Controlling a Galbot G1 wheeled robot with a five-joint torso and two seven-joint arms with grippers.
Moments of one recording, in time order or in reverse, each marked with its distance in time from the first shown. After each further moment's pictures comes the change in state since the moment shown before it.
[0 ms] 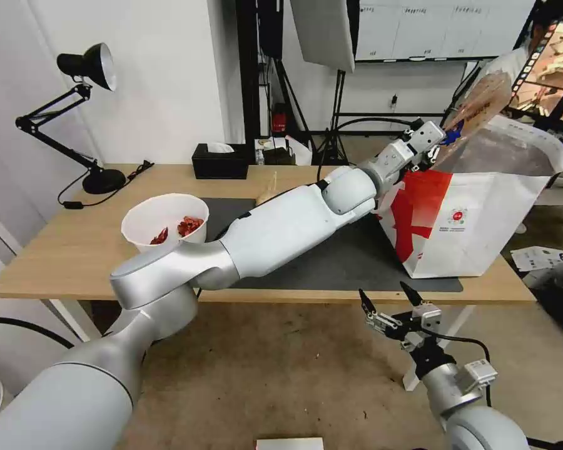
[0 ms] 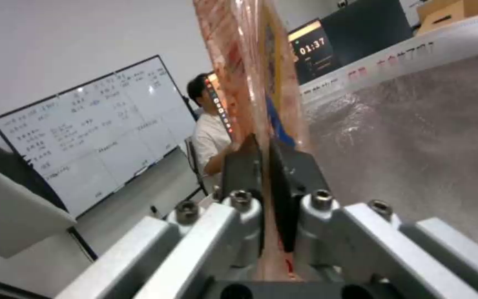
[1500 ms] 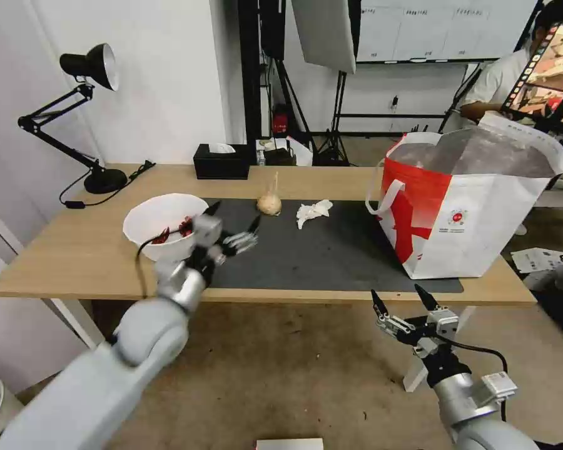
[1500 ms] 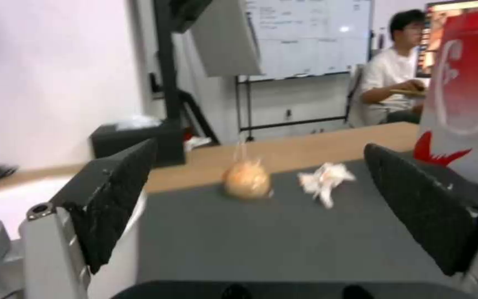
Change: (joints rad) left arm 1.362 0.644 -0.938 -1.027 0.108 0.041 -0.133; right arm -0.079 0.064 0.074 0.057 -0.029 0.027 0.001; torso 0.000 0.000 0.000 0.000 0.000
